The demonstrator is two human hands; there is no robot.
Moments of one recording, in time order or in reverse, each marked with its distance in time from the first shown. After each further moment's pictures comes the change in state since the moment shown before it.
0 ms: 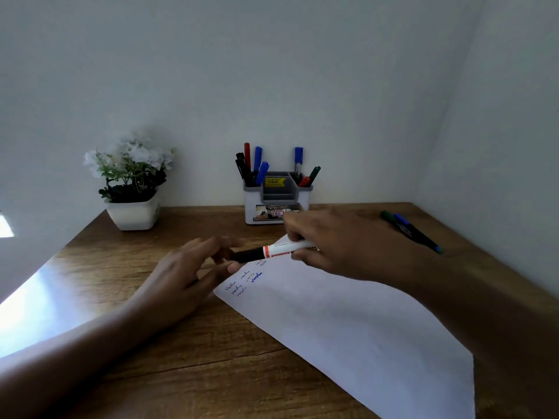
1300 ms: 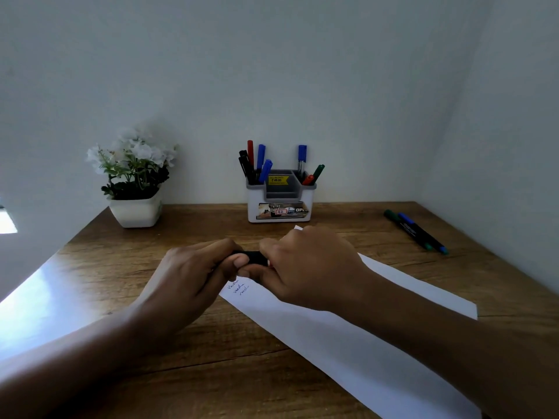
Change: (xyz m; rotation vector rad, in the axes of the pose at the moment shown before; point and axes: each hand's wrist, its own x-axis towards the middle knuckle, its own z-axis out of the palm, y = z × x) left_hand -0.003 0.020 0.002 0.030 0.170 0.225; right_hand 0.019 -0.032 0.036 -0.078 0.202 -0.024
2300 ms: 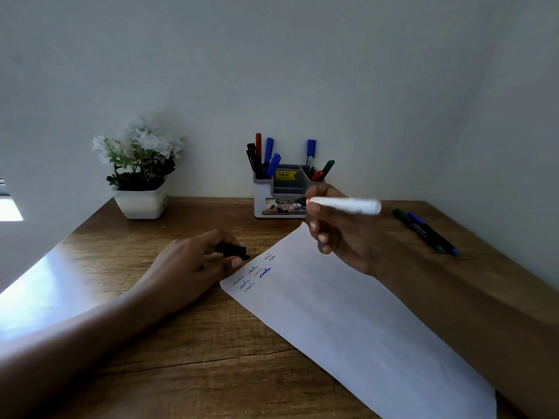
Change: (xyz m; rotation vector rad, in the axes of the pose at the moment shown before) left_hand 0.003 -0.031 0.002 0.000 -0.262 -0.498; right_hand 0.005 0.069 0.032 1.783 0.141 0.398
